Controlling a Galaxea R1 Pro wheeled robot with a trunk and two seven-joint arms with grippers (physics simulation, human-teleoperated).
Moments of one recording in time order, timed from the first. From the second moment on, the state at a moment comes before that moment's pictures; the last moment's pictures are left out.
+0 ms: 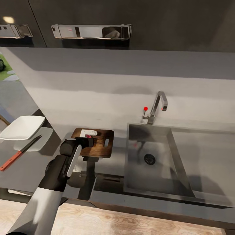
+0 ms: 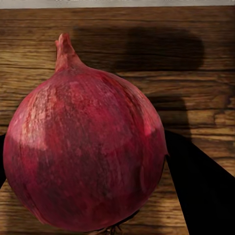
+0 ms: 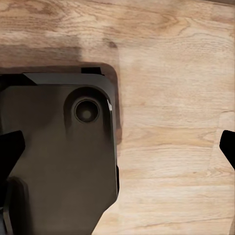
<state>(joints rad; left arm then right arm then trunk) -0.74 -0.04 -0.14 -1.36 0.05 0.94 0.08 -0.23 0.02 -0.50 -0.04 0.49 -0.30 -0.15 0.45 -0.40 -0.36</state>
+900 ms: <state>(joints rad) -0.74 -0.04 -0.14 -1.37 0.05 0.94 0.08 -0.23 0.02 -0.50 -0.04 0.49 -0.30 -0.15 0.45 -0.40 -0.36</state>
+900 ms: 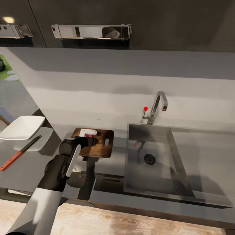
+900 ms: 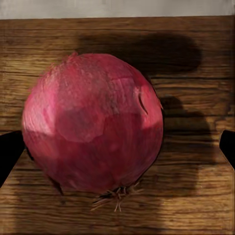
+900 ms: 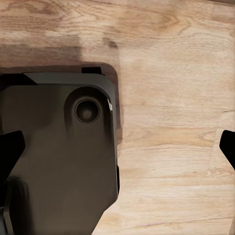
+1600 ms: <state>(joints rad) -0.74 -0.01 -0.14 -1.51 0.05 0.95 0.08 -0.23 0.02 -0.50 -0.04 0.49 -0.30 -0.15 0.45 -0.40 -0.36</state>
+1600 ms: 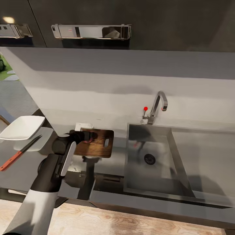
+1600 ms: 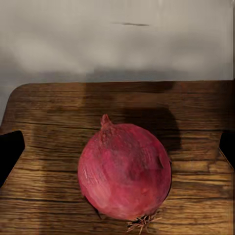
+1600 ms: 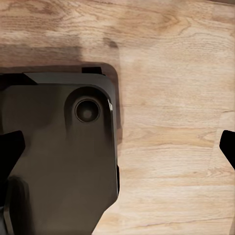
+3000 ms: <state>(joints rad) -0.74 -0.02 -0.15 -1.54 0.05 0.95 0.08 -0.23 0.02 -0.50 -0.04 0.49 -0.31 -0.15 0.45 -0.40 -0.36</state>
